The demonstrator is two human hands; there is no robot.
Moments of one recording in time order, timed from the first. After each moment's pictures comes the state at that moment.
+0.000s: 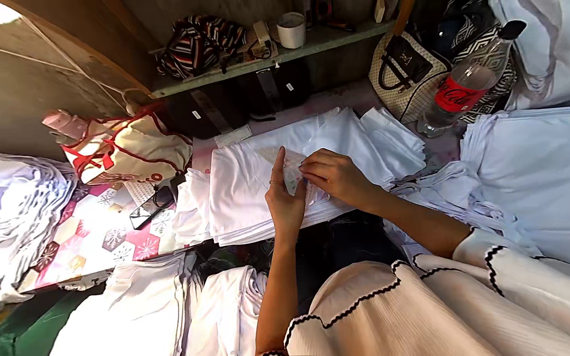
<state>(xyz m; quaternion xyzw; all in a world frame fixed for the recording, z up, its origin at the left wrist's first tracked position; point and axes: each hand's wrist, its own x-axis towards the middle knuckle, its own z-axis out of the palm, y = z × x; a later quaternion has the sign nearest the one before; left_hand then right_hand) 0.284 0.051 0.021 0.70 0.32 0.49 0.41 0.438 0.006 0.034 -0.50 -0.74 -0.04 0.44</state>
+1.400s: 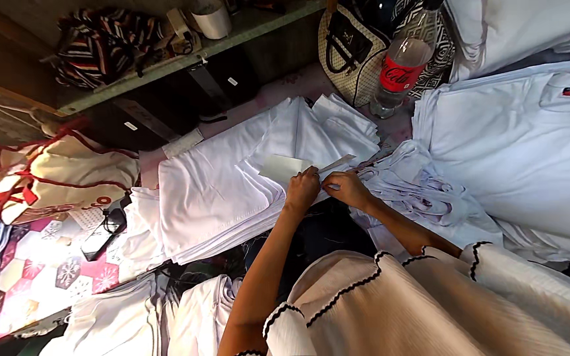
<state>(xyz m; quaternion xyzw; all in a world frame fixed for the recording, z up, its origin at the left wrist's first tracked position) 0.414 0.030 -0.067 0.96 0.21 -0.04 0.16 0.533 -0.096 -0.093 -0.68 -0.58 0.19 0.42</state>
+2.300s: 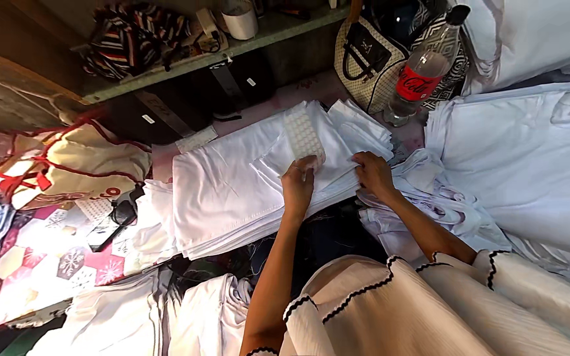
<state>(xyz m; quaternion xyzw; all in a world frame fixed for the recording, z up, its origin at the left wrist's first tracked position) 0.372 0.049 -0.040 0.82 0.26 0.37 0.35 0.565 -0.081 -0.081 -0.83 -0.46 0.07 0.30</state>
